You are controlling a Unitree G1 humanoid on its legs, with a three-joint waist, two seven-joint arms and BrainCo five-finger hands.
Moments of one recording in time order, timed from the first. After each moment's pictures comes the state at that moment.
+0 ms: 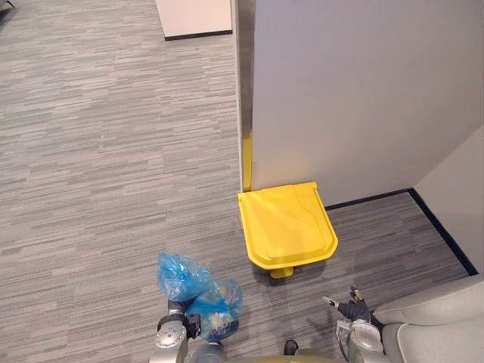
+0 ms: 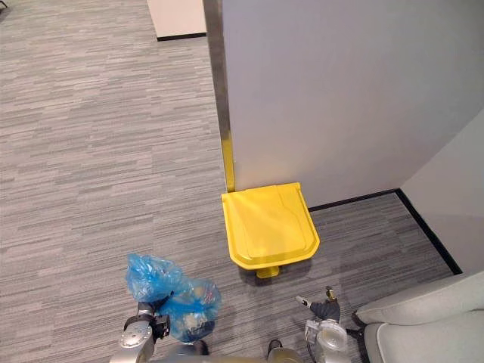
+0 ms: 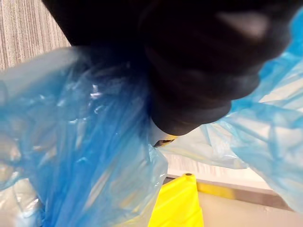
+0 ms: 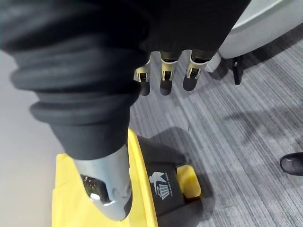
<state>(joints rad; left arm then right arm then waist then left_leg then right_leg) 0.22 0.01 0.09 0.48 0.03 -0.03 0.12 0.13 -0.03 -0.24 0.66 -0.05 -0.02 -0.20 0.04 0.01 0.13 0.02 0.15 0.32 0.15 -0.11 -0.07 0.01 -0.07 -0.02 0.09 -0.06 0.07</state>
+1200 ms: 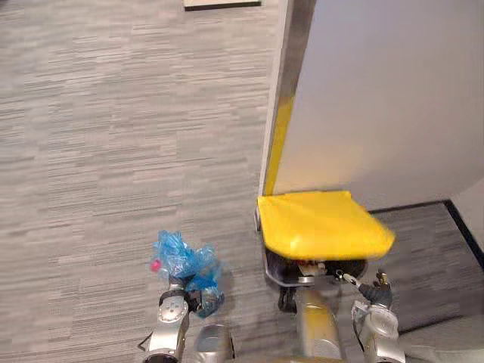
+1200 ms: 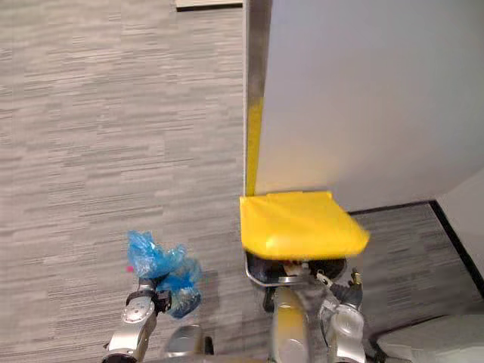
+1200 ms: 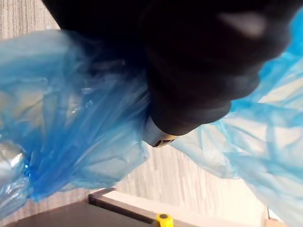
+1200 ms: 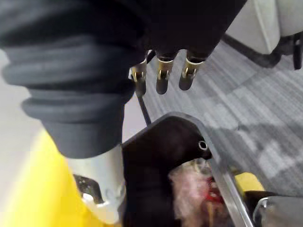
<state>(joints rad) 0.10 0.03 0.07 0.43 0.03 -0.04 0.16 0.11 -0.01 -0.40 0.48 0.02 -0.01 -0.26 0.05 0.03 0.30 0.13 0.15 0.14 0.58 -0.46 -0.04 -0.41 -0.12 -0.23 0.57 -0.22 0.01</state>
